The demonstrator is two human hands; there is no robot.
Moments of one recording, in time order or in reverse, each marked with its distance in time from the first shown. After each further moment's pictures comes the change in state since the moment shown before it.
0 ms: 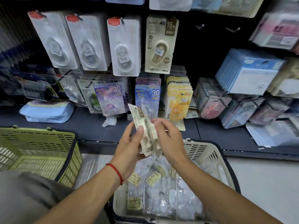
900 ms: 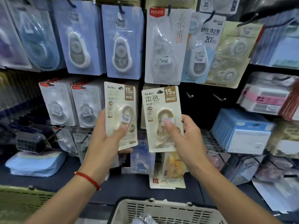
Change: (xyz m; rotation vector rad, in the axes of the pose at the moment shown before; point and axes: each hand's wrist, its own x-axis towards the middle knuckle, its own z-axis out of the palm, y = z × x) left_hand 0.066 0.165 0.020 0.192 0.126 0.612; right_hand 0.117 -0.119 -0.060 0.021 0.052 -0.285
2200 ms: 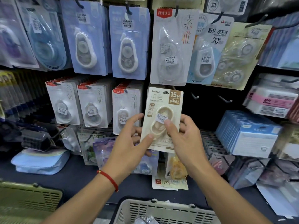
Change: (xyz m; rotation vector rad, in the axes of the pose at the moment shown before) left_hand -0.003 -0.011 0.027 0.084 -0.193 -0.065; right_hand 0.000 -0.006 0.018 0.109 0.010 0.034
